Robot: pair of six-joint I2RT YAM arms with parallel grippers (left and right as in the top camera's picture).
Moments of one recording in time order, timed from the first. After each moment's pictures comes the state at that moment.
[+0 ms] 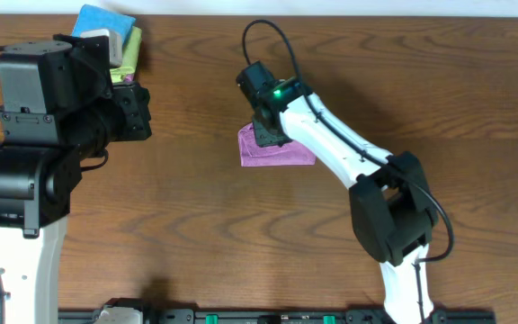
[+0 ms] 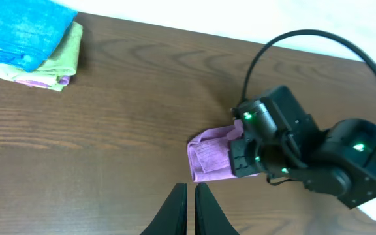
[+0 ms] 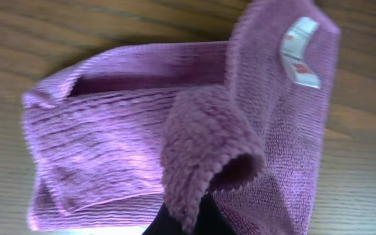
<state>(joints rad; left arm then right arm) -0.08 1.28 1.75 -1.19 0.25 -0.23 0.61 2.15 1.75 -0.98 0.21 0.46</state>
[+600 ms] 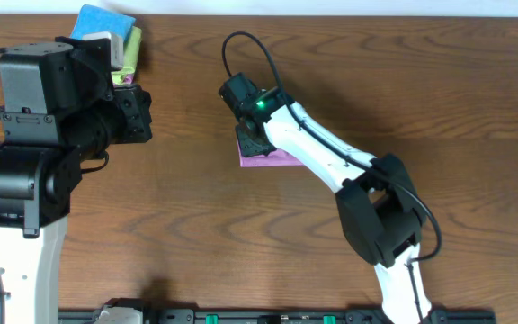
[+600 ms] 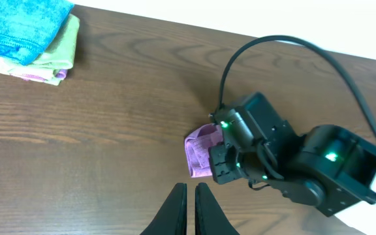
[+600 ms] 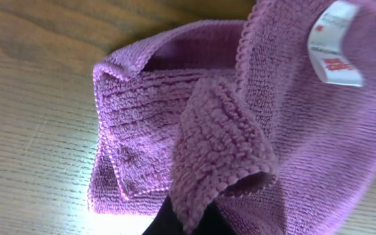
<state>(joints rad) -0.08 1.28 1.75 -1.21 0.25 -0.23 0.67 2.19 1.75 -0.95 0.15 0.46</state>
